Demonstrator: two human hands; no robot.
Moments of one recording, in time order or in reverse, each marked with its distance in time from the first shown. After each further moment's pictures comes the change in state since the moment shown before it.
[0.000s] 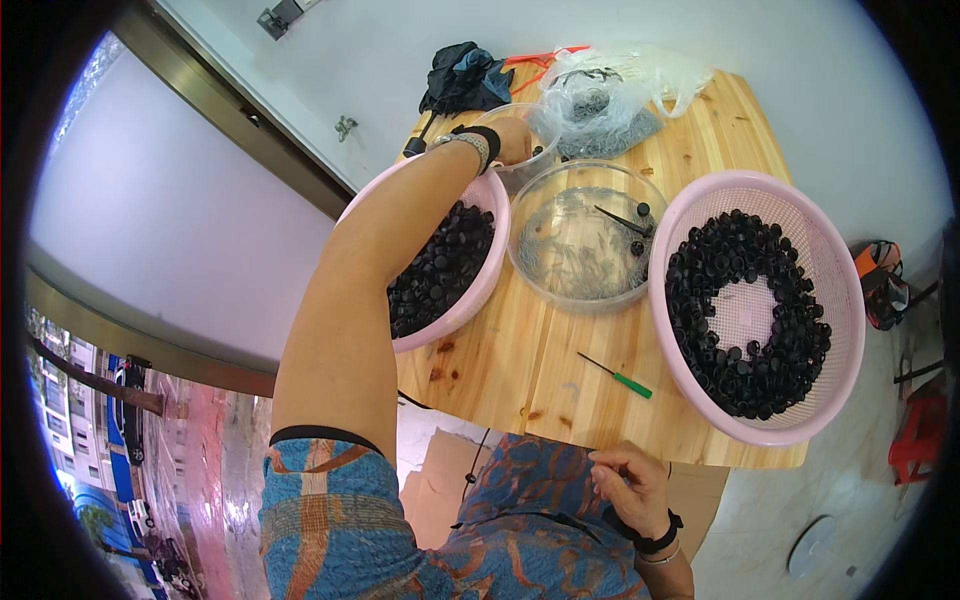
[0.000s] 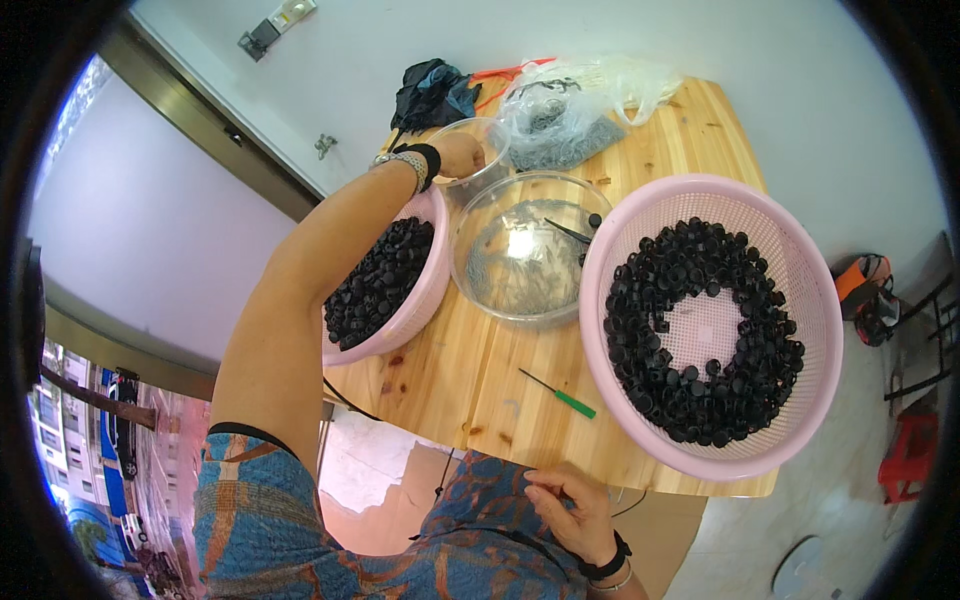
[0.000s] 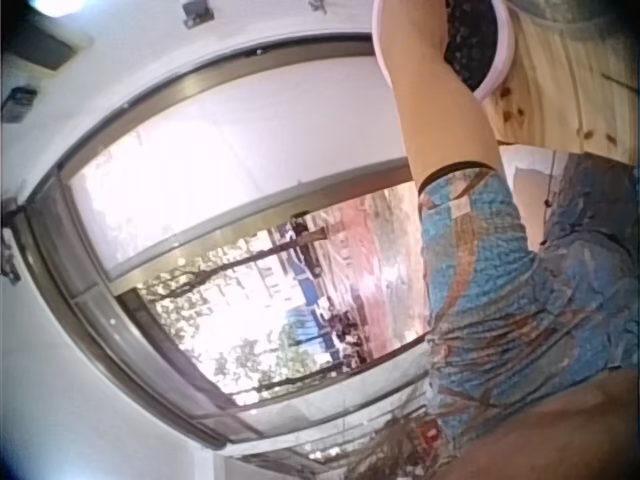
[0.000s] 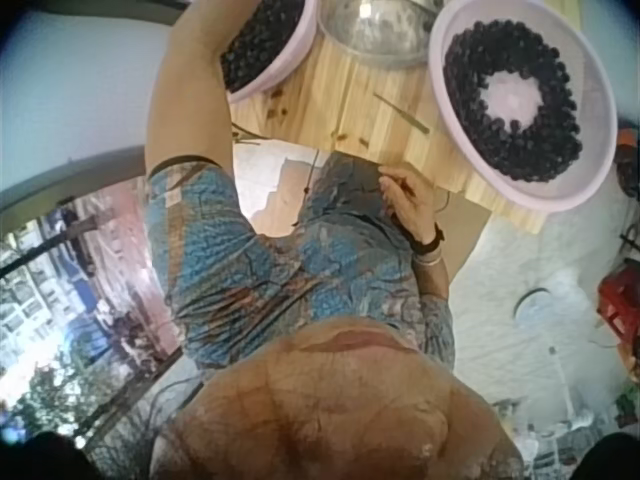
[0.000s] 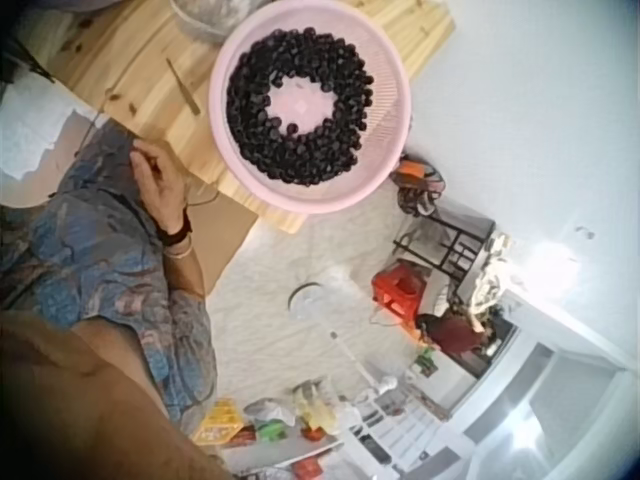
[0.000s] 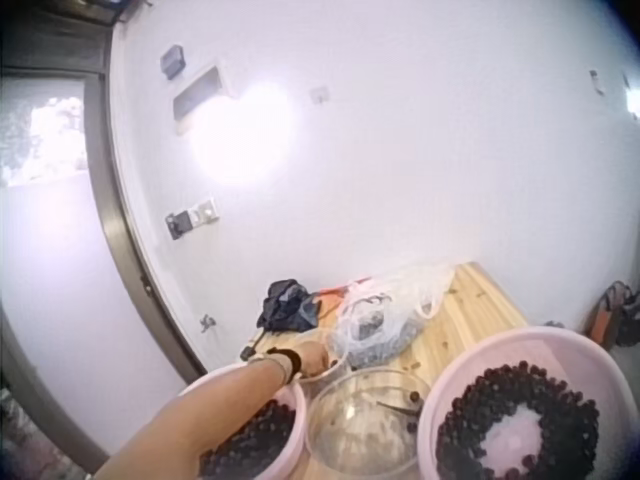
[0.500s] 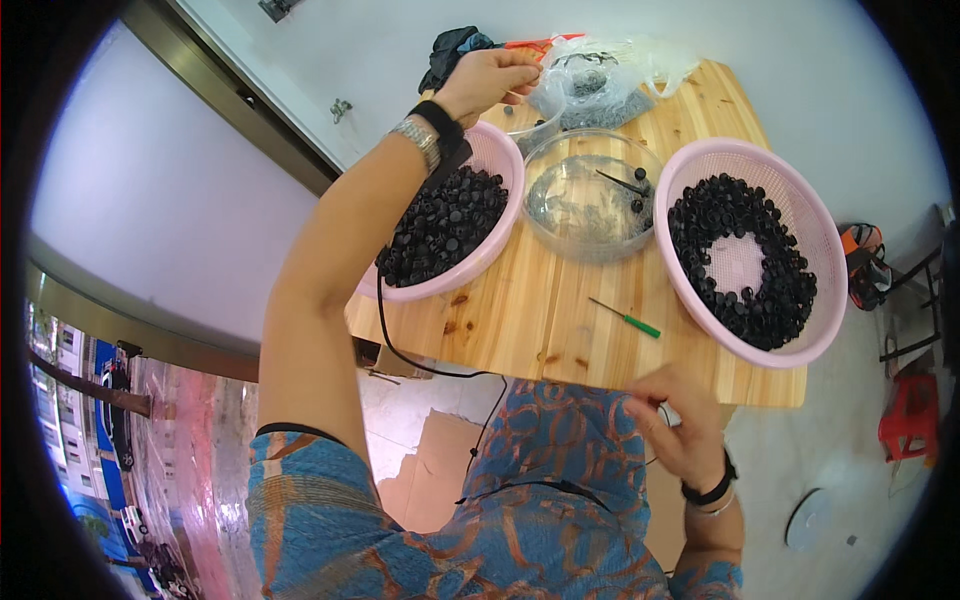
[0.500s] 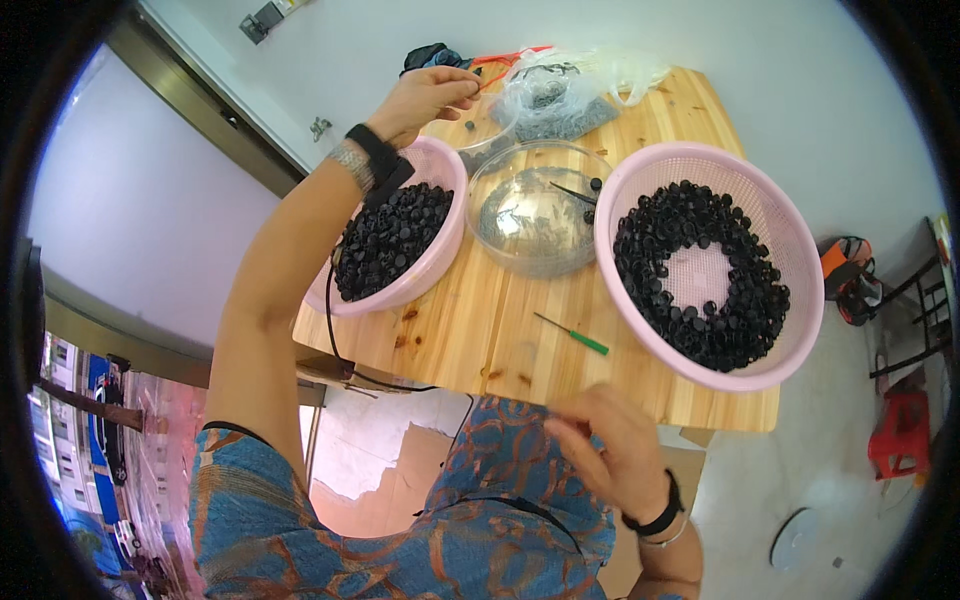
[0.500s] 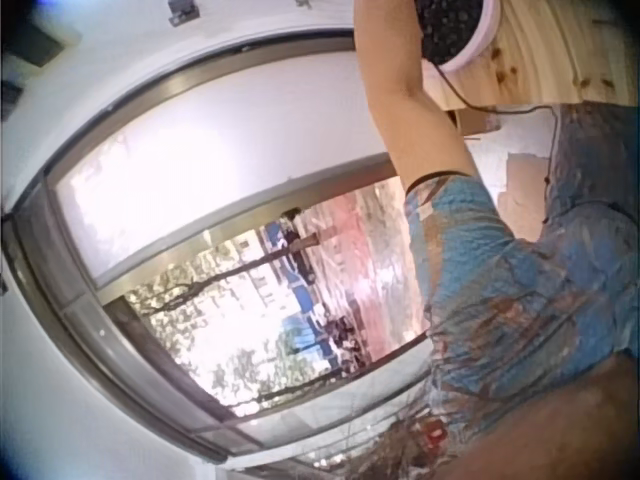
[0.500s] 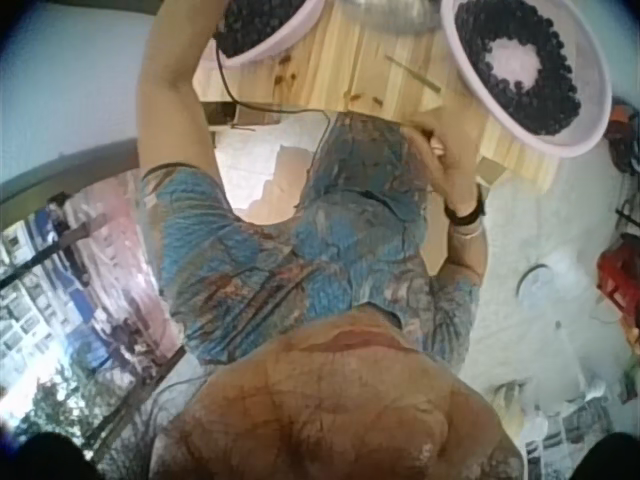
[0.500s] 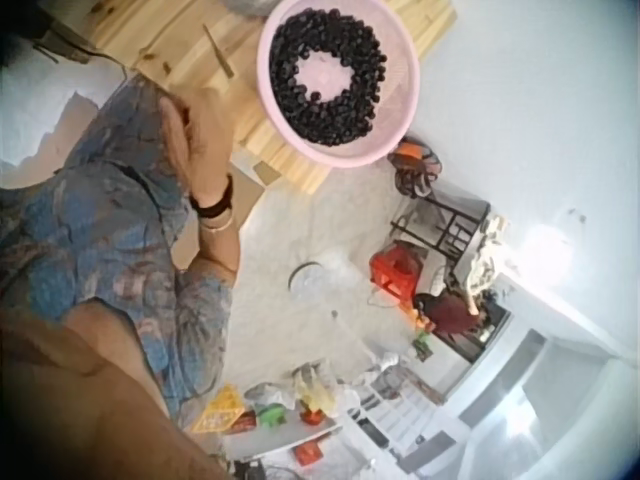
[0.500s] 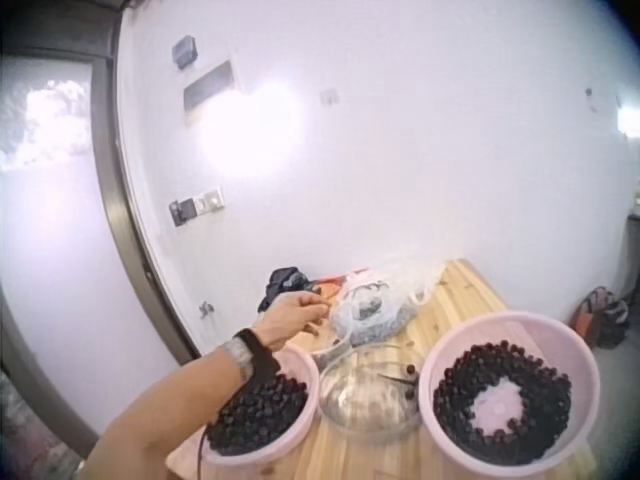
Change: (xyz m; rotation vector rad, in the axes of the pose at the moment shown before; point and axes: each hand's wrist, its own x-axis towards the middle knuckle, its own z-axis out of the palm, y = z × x) left_hand -0.120 0.035 -0.043 -1.128 0.525 0.161; right_hand 0.005 -0.081 0.007 -0.608 -0.013 -0.491
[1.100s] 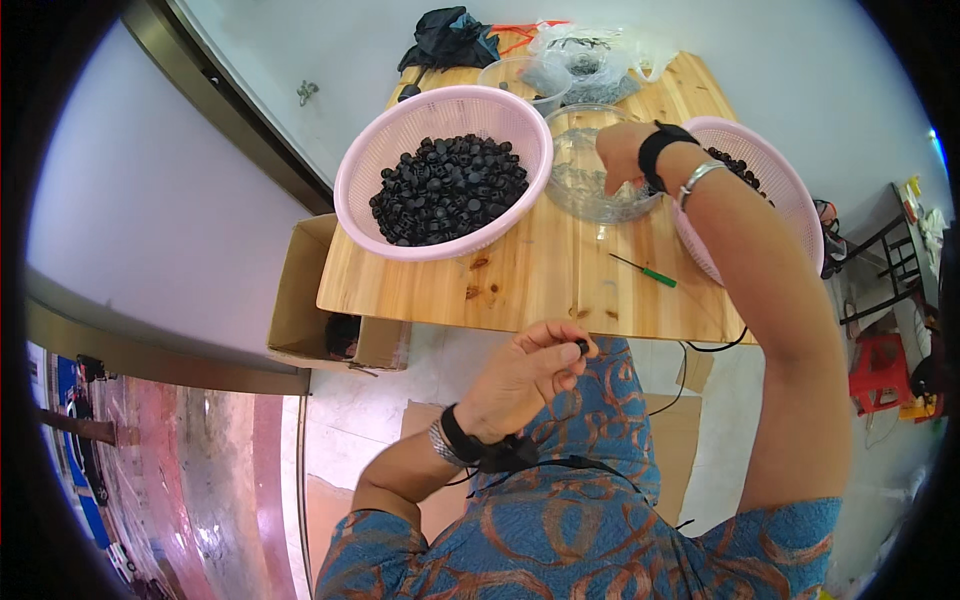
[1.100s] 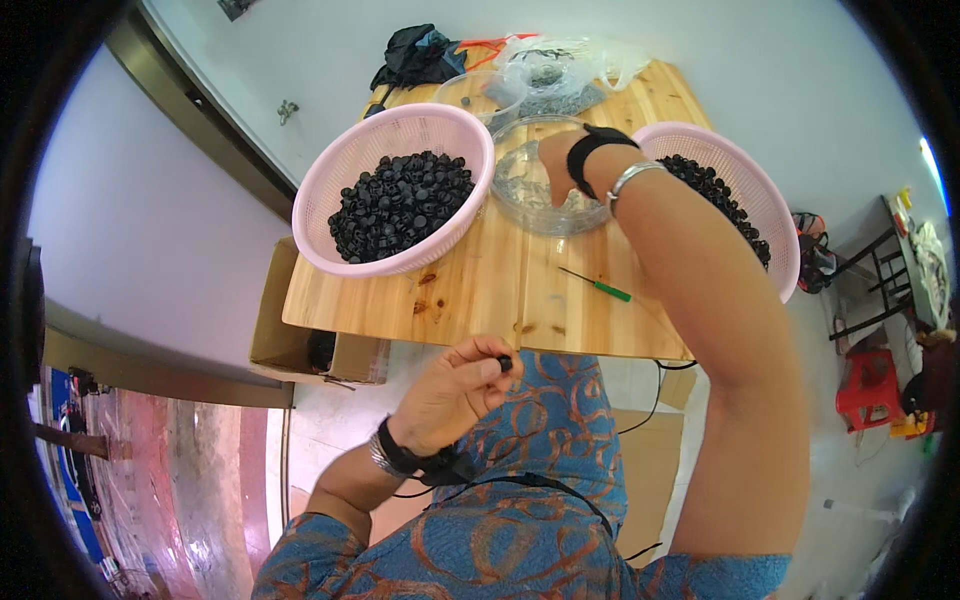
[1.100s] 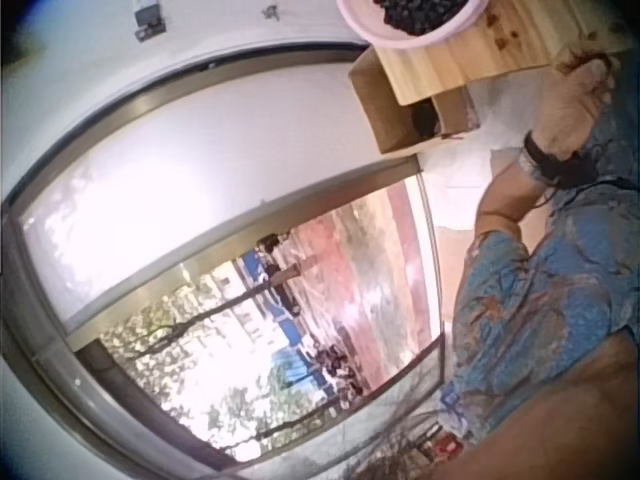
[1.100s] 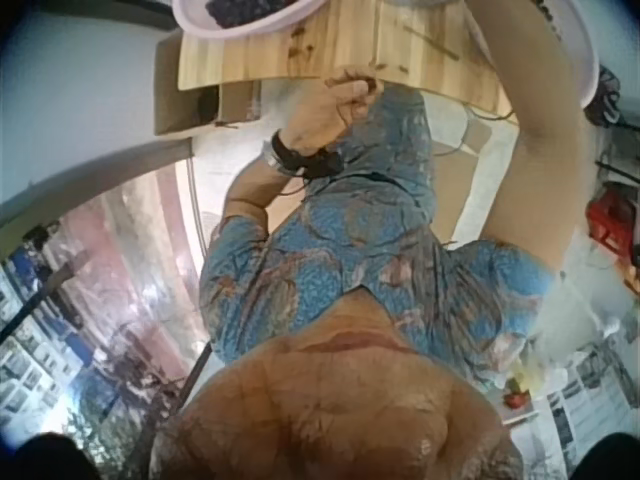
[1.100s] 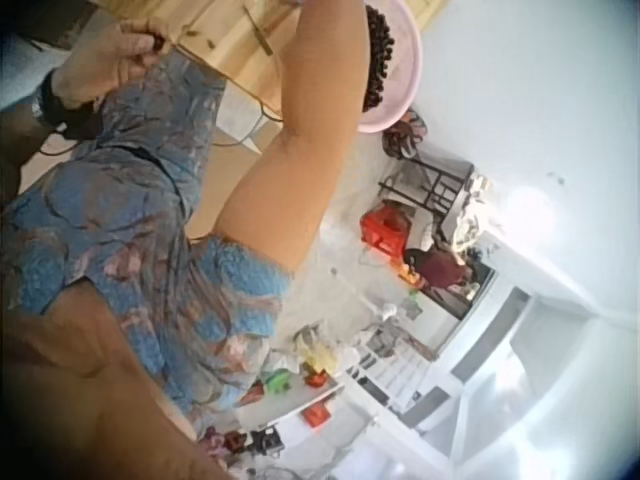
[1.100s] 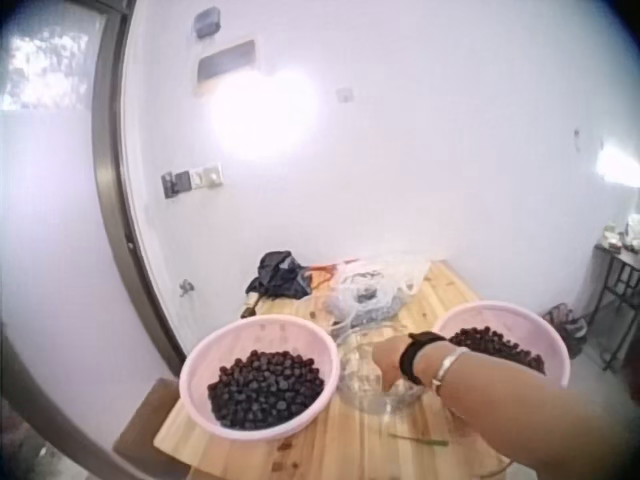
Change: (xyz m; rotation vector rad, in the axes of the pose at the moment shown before) left_hand -0.325 -0.014 0.099 -1.398 -0.220 -0.468; right_hand 0.241 0.020 0.035 -1.204 -0.789 0.226
